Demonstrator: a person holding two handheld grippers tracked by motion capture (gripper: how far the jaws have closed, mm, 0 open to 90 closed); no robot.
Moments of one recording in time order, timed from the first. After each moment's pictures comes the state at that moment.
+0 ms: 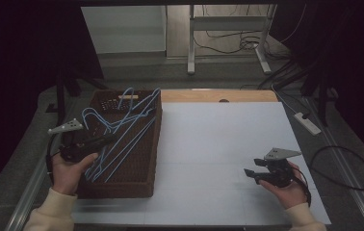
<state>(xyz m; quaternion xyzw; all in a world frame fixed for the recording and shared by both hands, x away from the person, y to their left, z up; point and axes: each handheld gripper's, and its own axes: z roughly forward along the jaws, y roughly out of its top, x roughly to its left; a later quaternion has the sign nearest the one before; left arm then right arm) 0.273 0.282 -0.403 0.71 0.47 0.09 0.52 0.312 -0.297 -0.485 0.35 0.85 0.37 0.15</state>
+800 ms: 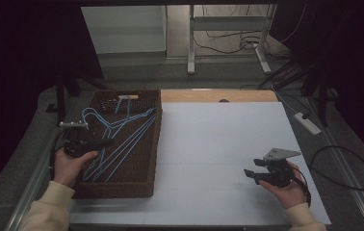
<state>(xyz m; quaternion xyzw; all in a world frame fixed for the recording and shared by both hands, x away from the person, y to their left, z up) 0.314 0.303 -0.445 0.72 0.54 0.03 0.43 0.311 -0.296 -0.485 0.35 0.85 0.37 0.15</state>
